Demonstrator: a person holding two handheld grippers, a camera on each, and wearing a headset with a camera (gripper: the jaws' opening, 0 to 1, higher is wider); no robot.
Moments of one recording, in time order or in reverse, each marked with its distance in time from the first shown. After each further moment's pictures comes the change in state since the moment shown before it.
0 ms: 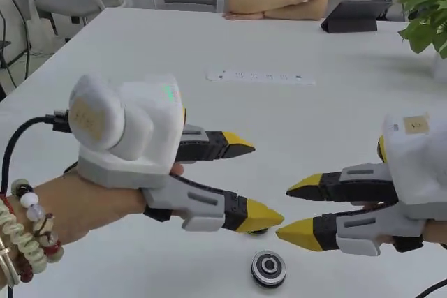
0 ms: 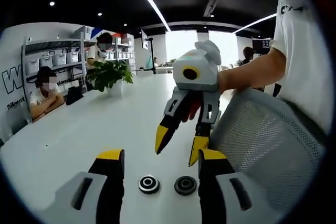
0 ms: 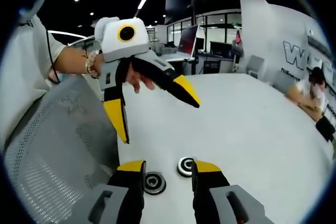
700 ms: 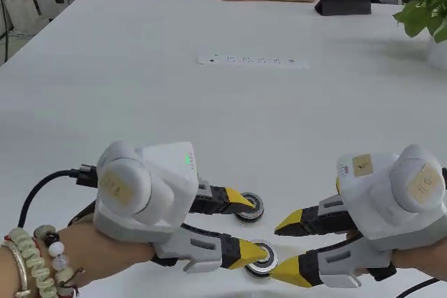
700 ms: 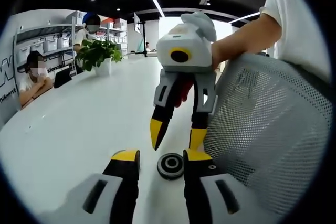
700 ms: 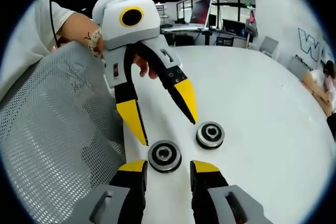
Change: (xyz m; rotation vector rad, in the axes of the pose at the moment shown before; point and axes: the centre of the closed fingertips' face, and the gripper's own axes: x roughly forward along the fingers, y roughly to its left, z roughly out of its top) left arm 0.027 -0.032 -0.060 -0.005 0.107 -0.070; right arm 0.027 0.019 -0.059 -0.021 0.202 0.078
